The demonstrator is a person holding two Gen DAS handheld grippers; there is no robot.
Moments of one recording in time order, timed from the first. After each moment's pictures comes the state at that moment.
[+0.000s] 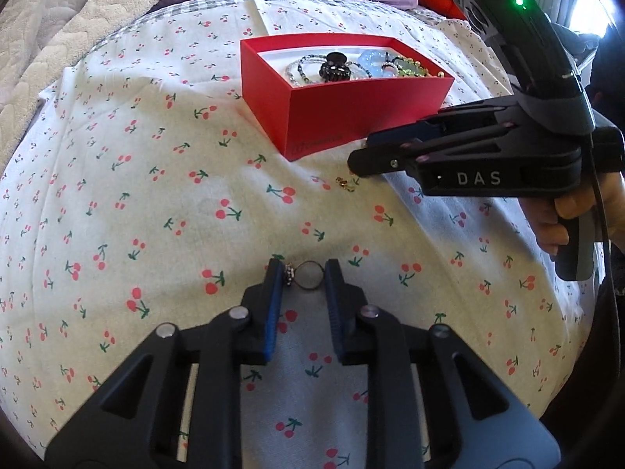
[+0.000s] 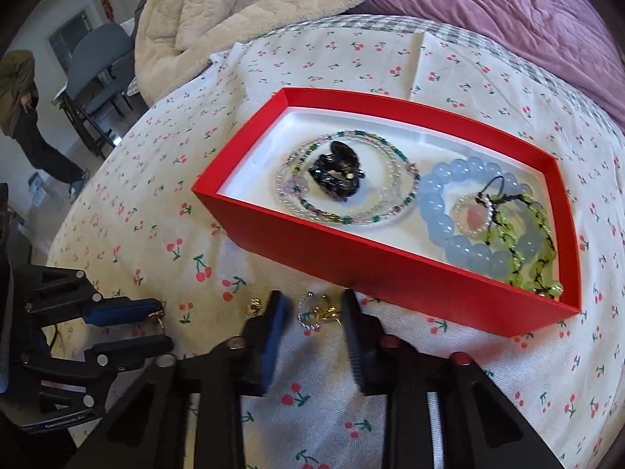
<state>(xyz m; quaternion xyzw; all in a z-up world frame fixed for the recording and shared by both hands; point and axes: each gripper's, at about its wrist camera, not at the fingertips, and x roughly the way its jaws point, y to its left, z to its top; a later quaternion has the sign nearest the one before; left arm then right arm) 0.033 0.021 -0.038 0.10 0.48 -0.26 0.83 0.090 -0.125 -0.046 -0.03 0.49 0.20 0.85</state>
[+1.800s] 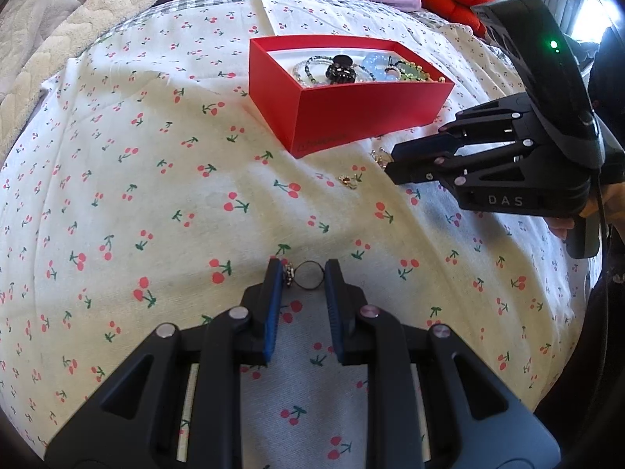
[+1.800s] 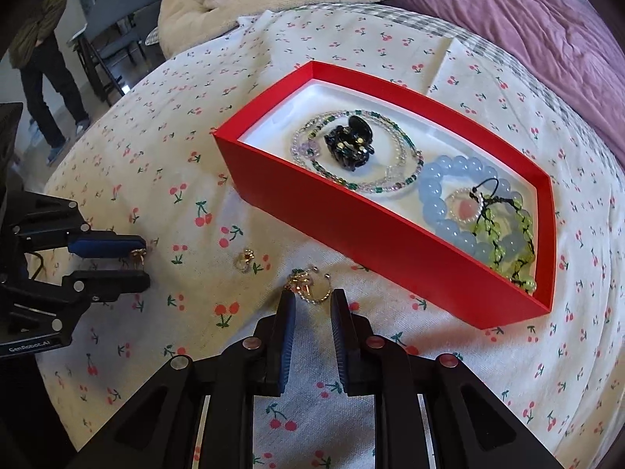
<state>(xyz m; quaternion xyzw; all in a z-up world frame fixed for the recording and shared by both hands) 0.036 0.029 -0.037 0.08 0.48 -0.26 0.83 0.076 -0.123 -0.041 -0.12 0.51 0.22 0.82</state>
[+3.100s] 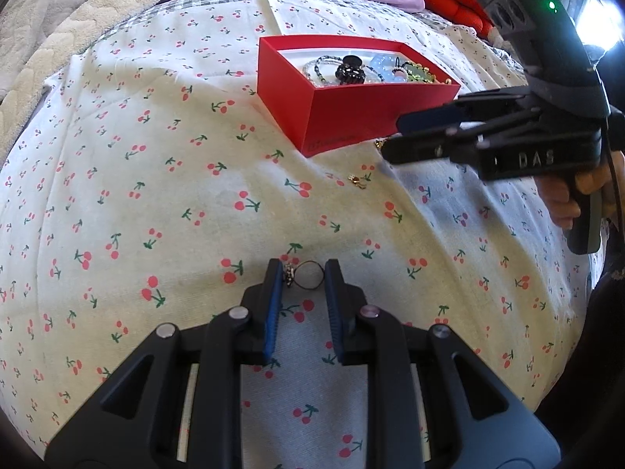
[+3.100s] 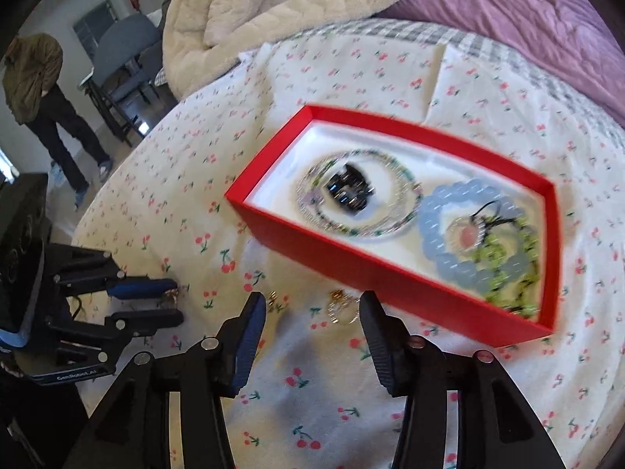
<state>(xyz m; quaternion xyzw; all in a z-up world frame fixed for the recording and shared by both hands) 0.038 0.033 -0.037 0.08 0.48 -0.26 0.83 0.088 -0.140 -0.024 -0.03 0.49 0.25 0.84</state>
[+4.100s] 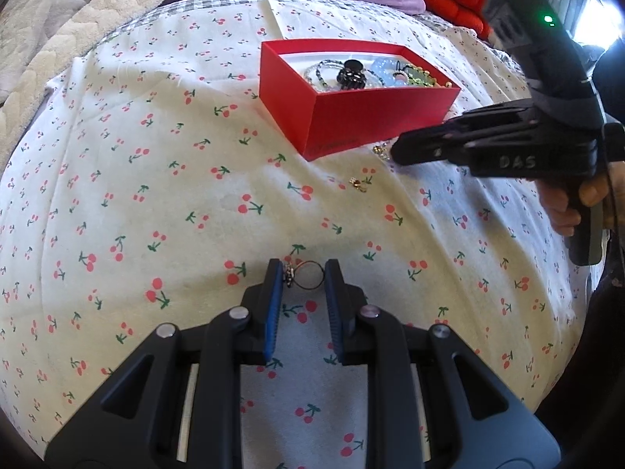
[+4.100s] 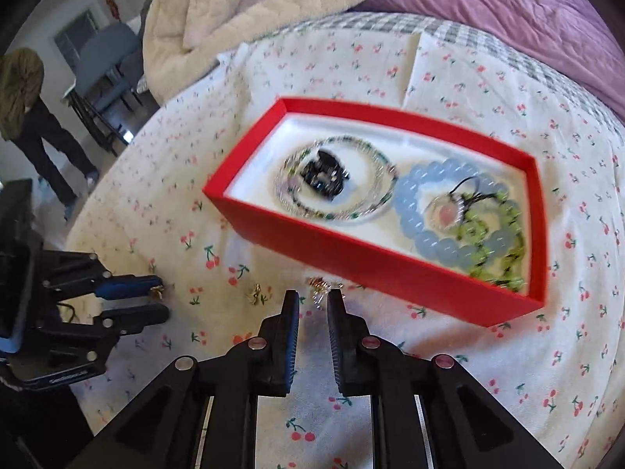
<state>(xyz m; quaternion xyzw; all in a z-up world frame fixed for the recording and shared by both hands) 0.036 0.034 -0.033 0.08 0.48 -0.26 0.83 0.086 -0.141 -0.032 -0.02 0.51 0.22 0.83</state>
